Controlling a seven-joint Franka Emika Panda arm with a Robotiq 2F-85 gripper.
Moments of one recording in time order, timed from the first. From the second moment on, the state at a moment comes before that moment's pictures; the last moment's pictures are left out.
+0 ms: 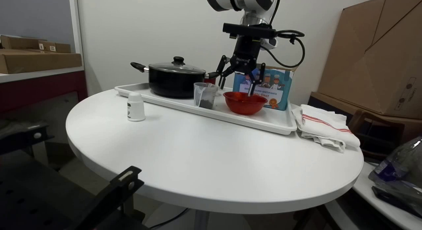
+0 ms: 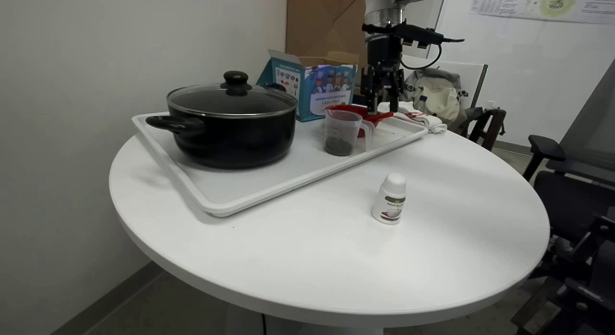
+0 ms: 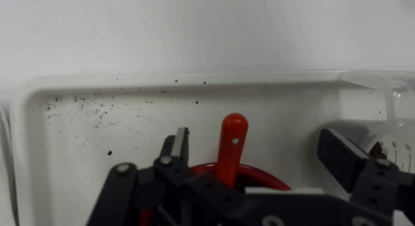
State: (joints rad) arm -0.14 0.70 -0.06 -1.59 -0.01 2.01 -0.22
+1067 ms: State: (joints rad) arm -0.14 0.73 -0.07 -1.57 -0.03 2.01 -0.21
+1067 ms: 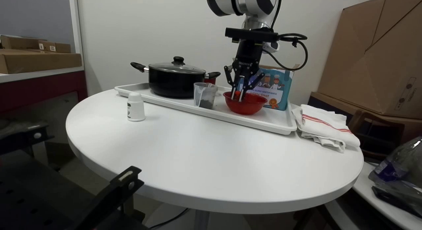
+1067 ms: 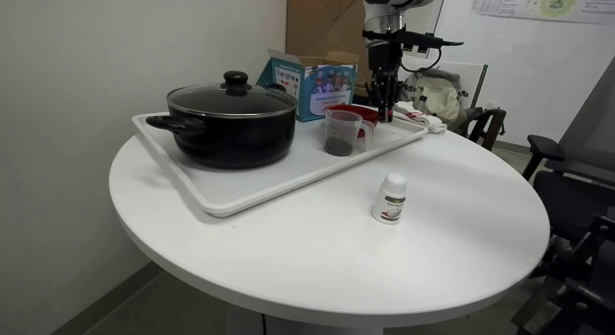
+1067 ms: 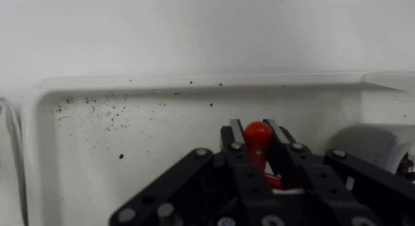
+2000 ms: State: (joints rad) arm -0.14 0.73 -0.07 -1.53 -0.06 1.90 -0.22
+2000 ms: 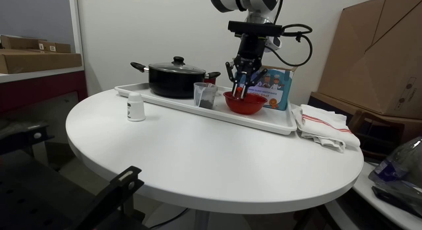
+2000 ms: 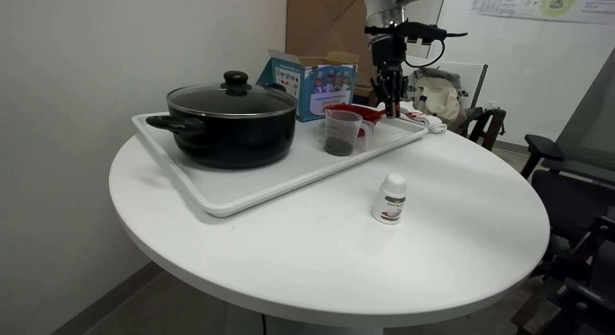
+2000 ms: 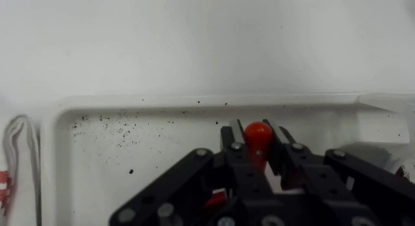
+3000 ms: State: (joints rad) arm -0.10 0.73 -0.09 -1.38 -0.37 1.74 -0.32
